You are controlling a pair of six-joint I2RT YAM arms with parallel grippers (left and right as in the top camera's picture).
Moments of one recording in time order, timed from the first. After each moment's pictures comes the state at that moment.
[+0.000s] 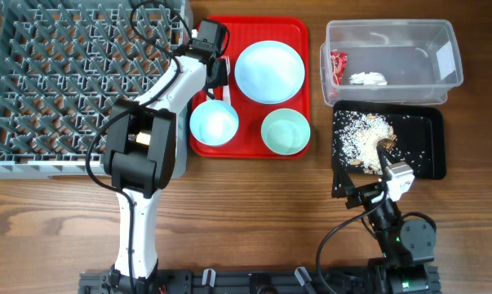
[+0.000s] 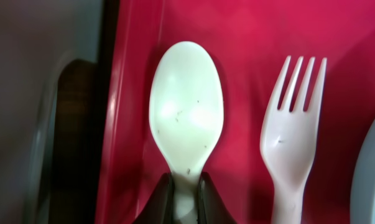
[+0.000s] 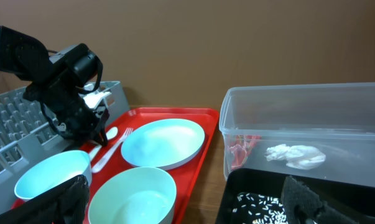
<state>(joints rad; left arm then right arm) -0.31 2.31 1.76 -0.62 -0.16 -0.36 0.11 0.02 0.01 0.01 -0.17 0.13</state>
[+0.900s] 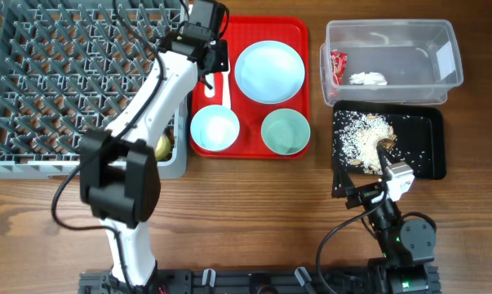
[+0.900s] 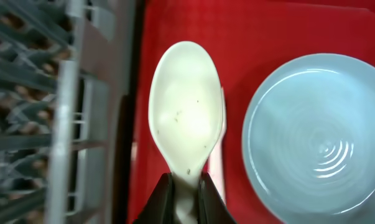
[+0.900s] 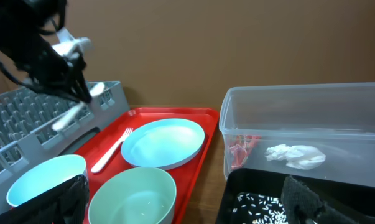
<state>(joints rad) -0.34 2.05 1.76 -0.73 -0.17 -0.30 0.11 0.02 0.01 0.01 -0.17 0.13</state>
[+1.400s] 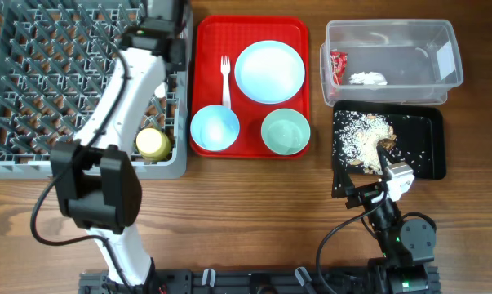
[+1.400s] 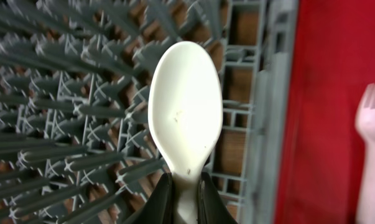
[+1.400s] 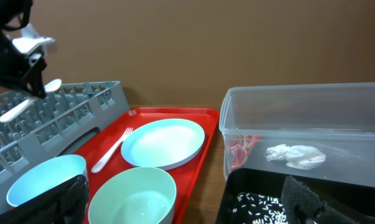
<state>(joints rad) -0.19 1.98 1.73 -0.83 -0.35 -0.15 0.11 0.02 0.01 0.01 -0.17 0.13</state>
